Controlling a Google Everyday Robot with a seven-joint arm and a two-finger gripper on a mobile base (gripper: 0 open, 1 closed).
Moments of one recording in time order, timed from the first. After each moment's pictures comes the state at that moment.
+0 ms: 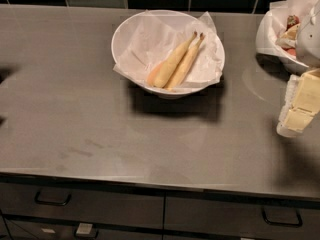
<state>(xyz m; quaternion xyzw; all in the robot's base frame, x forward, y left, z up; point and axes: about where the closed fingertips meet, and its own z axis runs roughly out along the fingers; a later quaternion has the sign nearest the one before) 0.438 -0.217 0.976 -0.60 0.78 -0.03 0.16</state>
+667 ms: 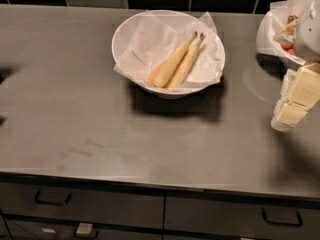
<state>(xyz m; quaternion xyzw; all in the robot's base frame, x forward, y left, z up) 0.446 -0.212 0.980 -0.59 0.78 -0.02 0.18</state>
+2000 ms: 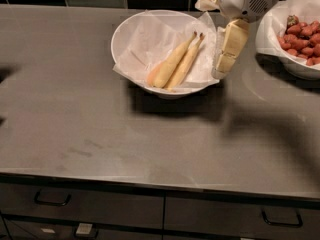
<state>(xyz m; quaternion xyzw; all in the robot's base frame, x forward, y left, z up) 0.560 -0.106 0.998 -0.72 0.64 0.07 0.26</state>
